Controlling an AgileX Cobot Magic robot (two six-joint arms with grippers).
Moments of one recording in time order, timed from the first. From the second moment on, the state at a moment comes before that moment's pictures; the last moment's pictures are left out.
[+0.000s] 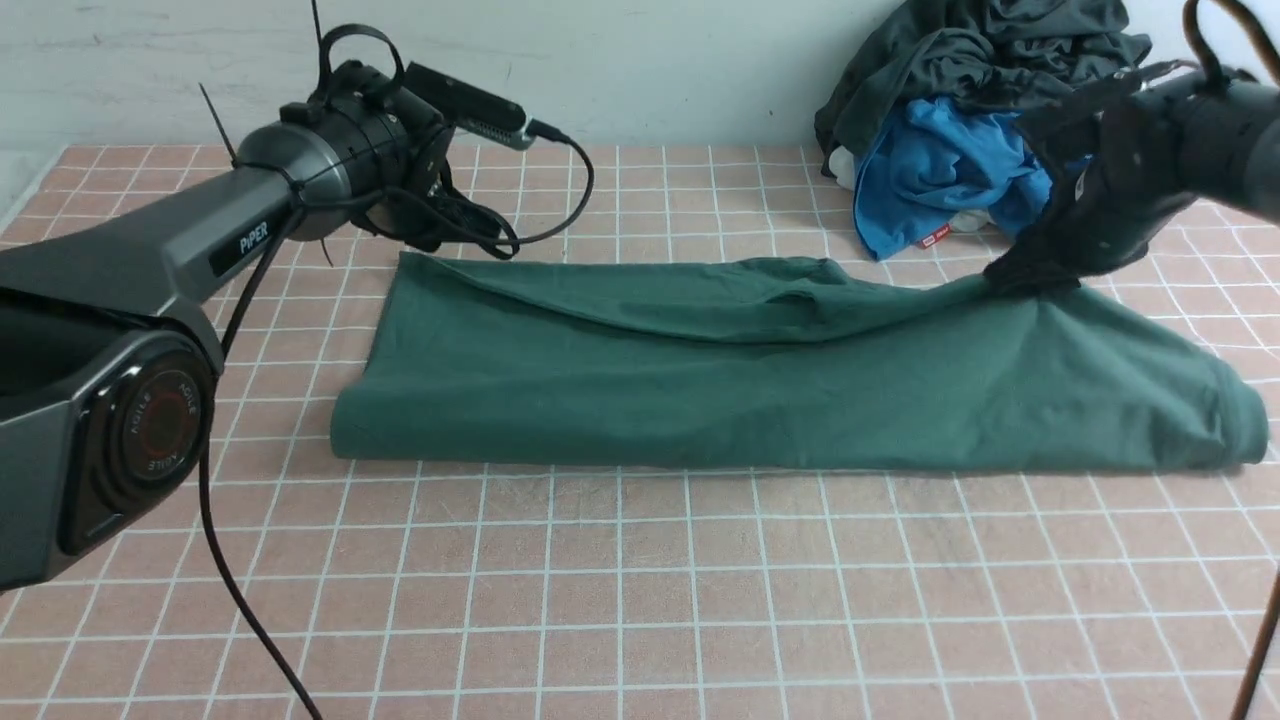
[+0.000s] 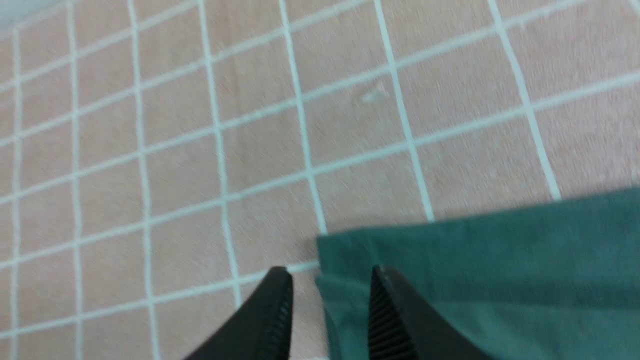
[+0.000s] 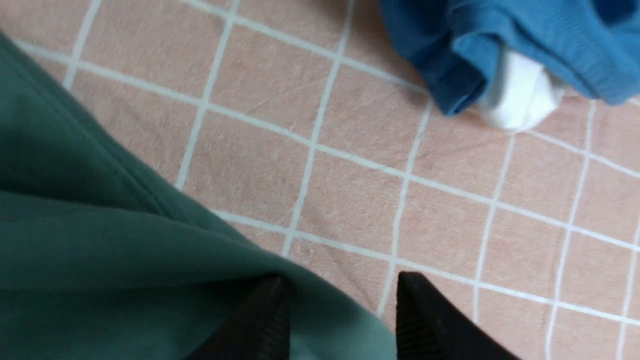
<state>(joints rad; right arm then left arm) 0.08 2.17 -1.81 -0.30 0.82 -0.01 -0.22 2.36 -2.10 0.50 0.70 -0.25</state>
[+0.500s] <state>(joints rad) 0.23 2.23 -1.92 0.38 1.00 -0.54 -0.22 2.27 -2.17 0.28 0.99 -0.01</state>
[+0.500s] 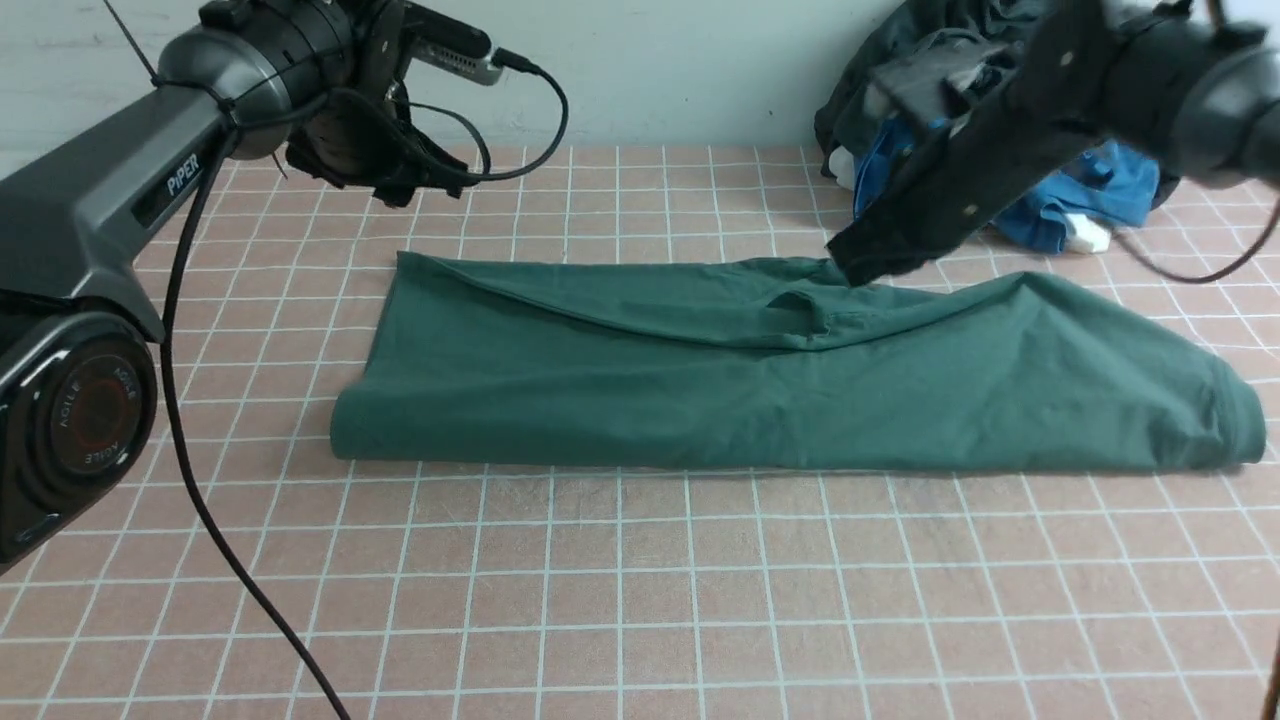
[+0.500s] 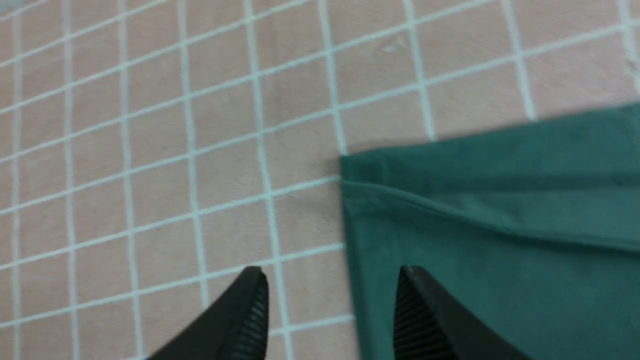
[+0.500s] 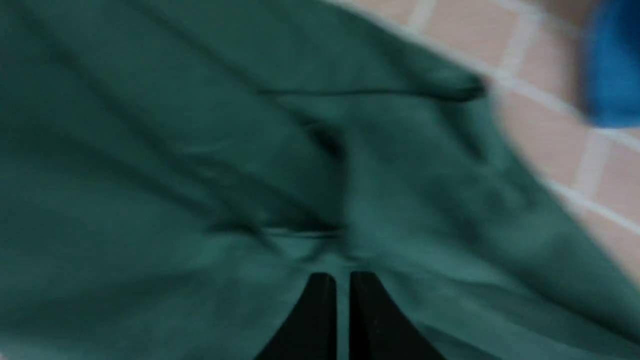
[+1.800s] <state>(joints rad) -0.05 2.05 -1.95 0.08 1.24 -0.24 -0.28 0.78 -0.79 0.20 0.92 0.13</state>
